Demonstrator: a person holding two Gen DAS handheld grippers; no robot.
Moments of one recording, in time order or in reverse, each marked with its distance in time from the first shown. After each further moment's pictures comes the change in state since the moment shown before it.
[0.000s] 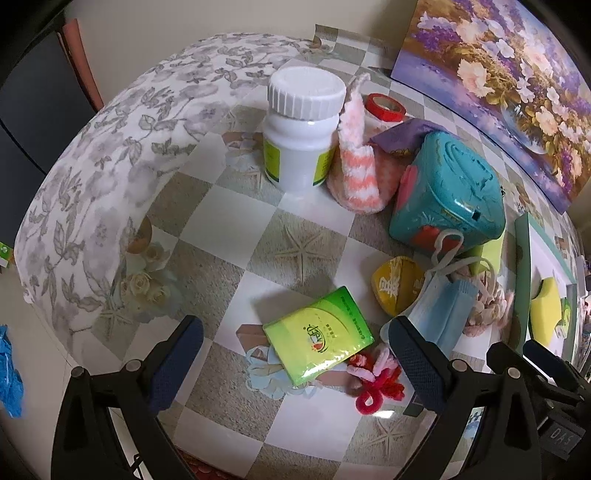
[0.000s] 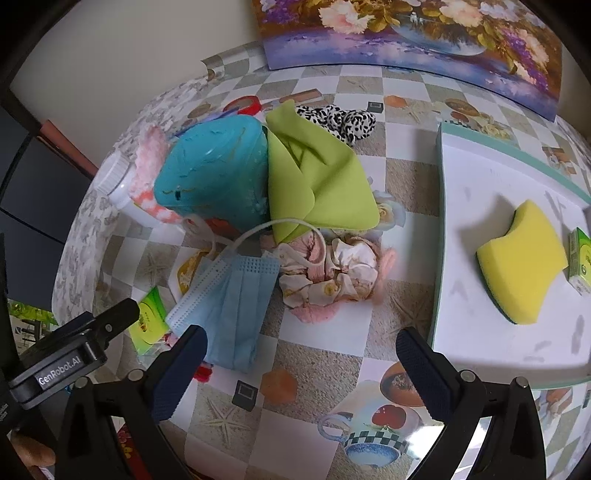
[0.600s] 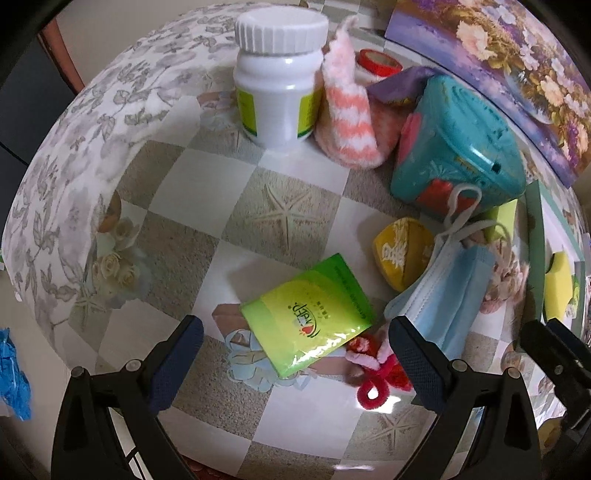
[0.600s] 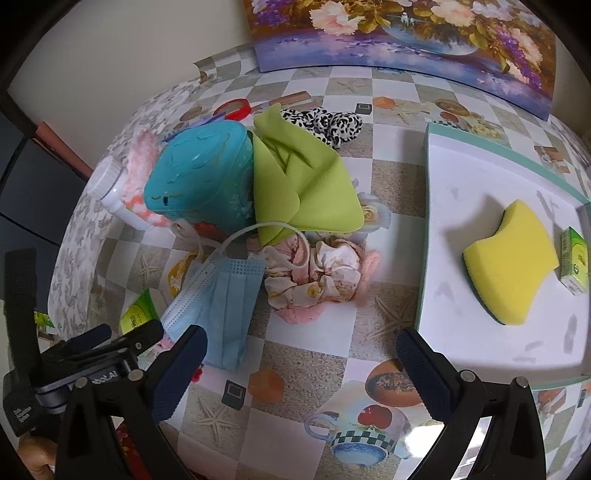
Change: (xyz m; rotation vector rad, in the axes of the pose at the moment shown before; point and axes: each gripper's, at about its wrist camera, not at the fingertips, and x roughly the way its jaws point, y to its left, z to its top) left arm 0.032 -0.010 -0.005 0.035 0.118 0.000; right arm -0.004 -0.008 0.003 0.004 -0.001 -0.020
